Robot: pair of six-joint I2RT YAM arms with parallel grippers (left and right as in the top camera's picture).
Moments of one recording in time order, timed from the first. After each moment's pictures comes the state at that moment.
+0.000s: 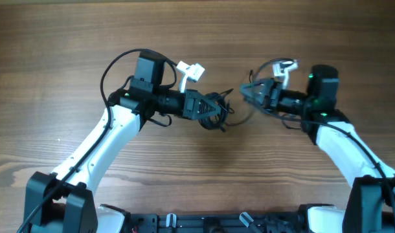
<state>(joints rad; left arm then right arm) -0.36 1.53 1.04 -0.39 1.15 -0.39 0.04 1.47 0.71 0.17 -1.13 0.84</state>
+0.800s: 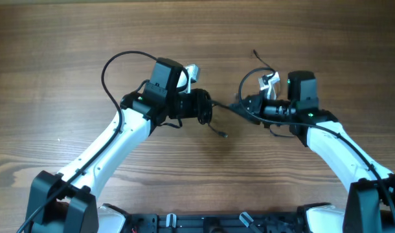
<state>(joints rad) -0.45 1.53 1.04 -0.44 0.51 -0.57 0.14 1.47 0.72 -0.15 -0.90 0.78</state>
